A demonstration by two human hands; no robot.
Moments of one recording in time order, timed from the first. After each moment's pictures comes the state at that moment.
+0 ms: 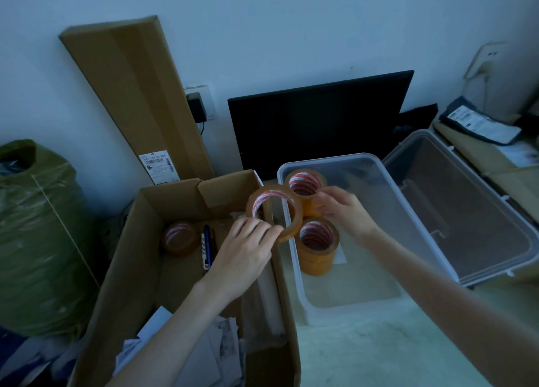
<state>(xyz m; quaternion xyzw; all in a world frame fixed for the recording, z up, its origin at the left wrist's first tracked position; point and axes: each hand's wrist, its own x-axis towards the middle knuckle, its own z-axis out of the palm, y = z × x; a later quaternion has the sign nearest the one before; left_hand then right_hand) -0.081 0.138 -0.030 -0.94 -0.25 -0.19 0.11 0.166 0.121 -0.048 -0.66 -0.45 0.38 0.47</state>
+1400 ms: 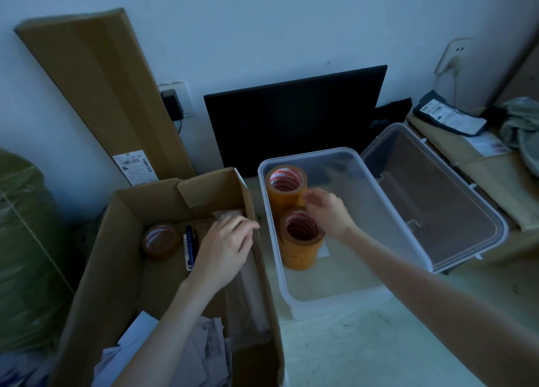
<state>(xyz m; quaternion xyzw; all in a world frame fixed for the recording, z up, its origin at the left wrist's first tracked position) -0.075 0.149 -0.045 -0.91 -0.33 -0.24 -0.08 0.167 0.116 -0.055 -0.73 -0.49 0.28 0.38</state>
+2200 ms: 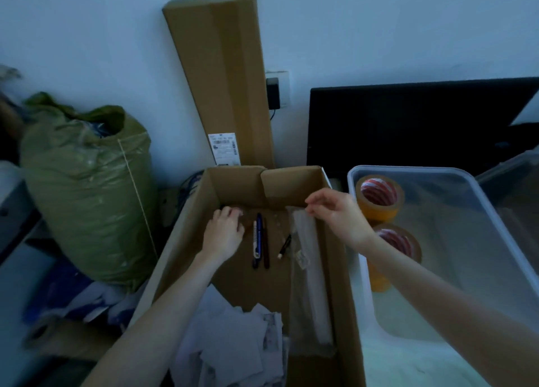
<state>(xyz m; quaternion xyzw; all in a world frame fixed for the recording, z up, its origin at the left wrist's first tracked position) -0.204 0.243 -0.102 -0.77 -0.62 -0.11 -0.07 0.046 0.180 -0.034 -0.58 -0.60 0.35 0.42</state>
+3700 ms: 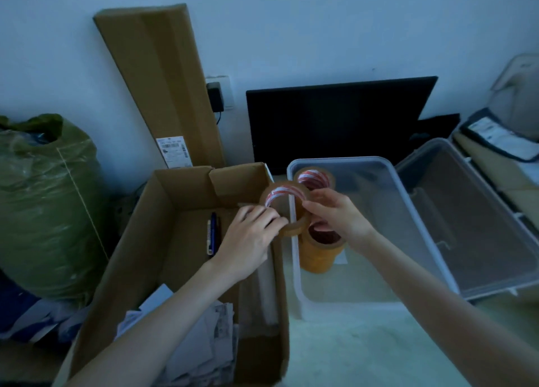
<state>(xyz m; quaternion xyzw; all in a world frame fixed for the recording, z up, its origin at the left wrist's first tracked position) -0.070 0.139 -0.038 -0.93 -0.29 -0.22 0.07 0.139 0.116 -0.025 -0.61 -0.43 0.47 0.47</state>
